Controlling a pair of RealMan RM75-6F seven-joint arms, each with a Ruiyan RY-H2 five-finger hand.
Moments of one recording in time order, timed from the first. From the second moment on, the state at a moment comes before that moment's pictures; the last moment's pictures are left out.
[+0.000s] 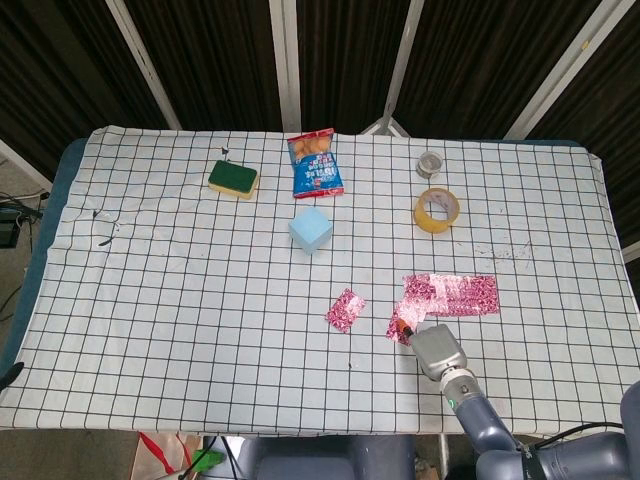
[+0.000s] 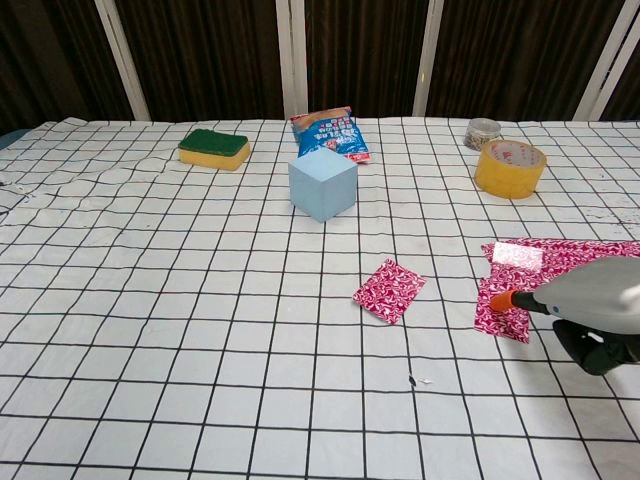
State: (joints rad) left arm 0.06 -0.99 -0.05 -1.82 1.44 1.62 0.14; right arm 0.84 -1.38 -0.16 -1.97 -0.56 1.17 -0.89
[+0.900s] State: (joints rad) left arm 0.06 -0.99 -0.05 -1.82 1.45 1.62 0.15; right arm 0.66 -1.34 -0.32 -2.10 -0.89 1.29 -0.86
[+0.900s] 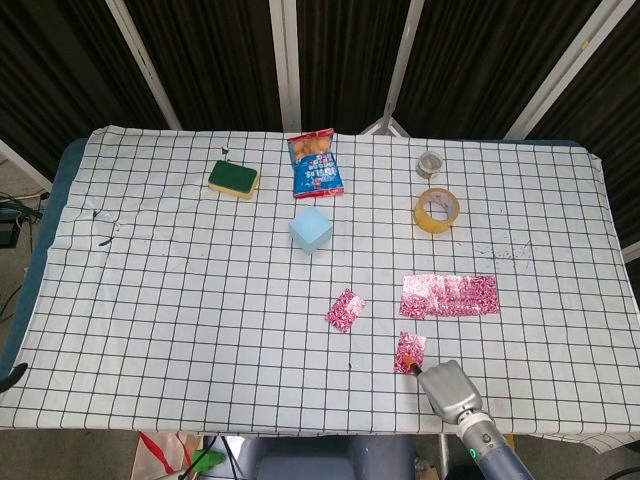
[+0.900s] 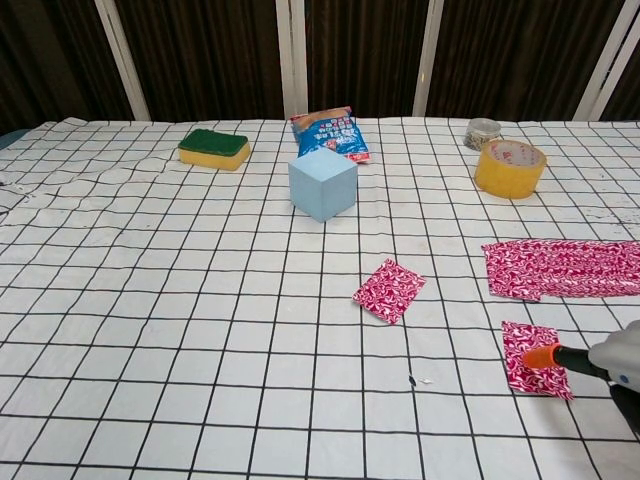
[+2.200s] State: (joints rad) left arm 0.09 -0.98 -0.03 -1.84 1.45 1.63 0.14; right arm 0.14 -1.07 -0.20 -1.78 -1.35 1.72 -0.07
